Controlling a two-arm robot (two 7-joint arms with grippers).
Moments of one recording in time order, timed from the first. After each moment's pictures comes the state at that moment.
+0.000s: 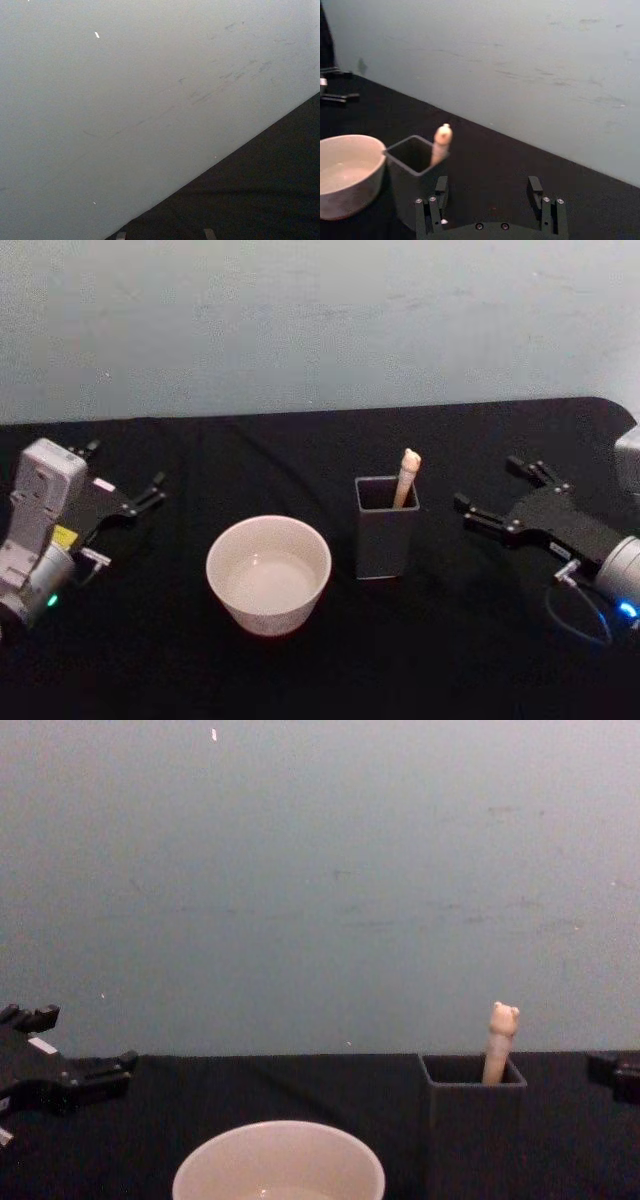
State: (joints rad) left arm -0.20 0.60 0.45 -1.41 -0.25 -0.12 0.03; right arm 0.06 0.66 -0.33 -1.61 0.50 -0.04 0.30
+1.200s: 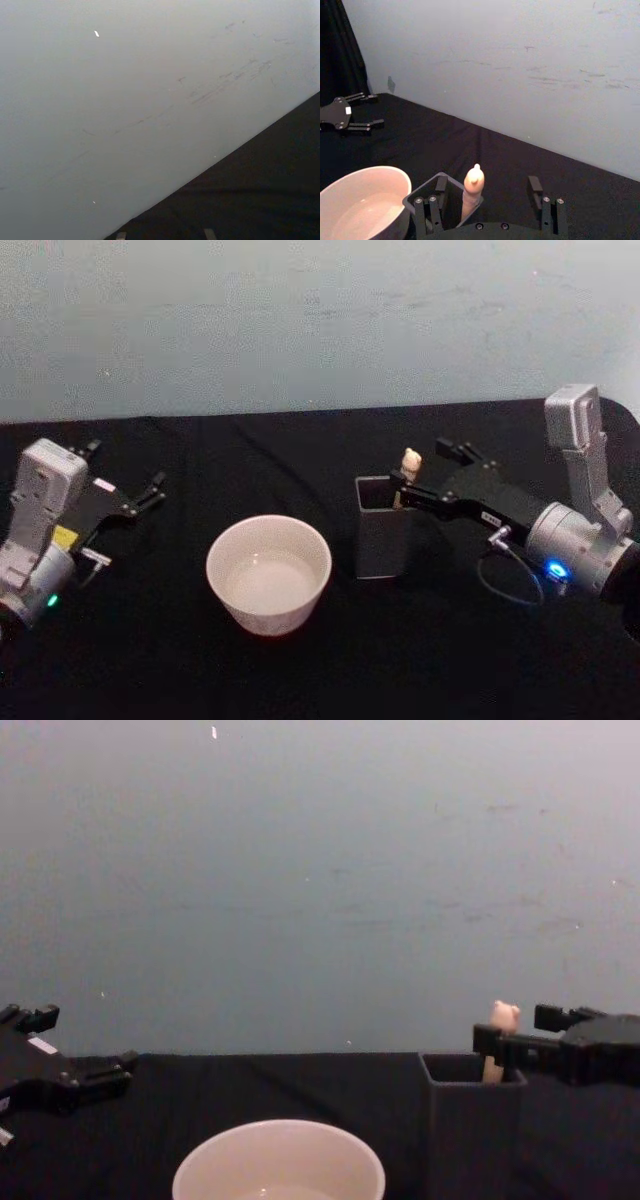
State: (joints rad) left arm -0.20 0.60 0.45 -1.41 -0.25 -0.12 0.03; right arm 0.24 0.47 -0.36 -1.46 0.49 0.06 0.44
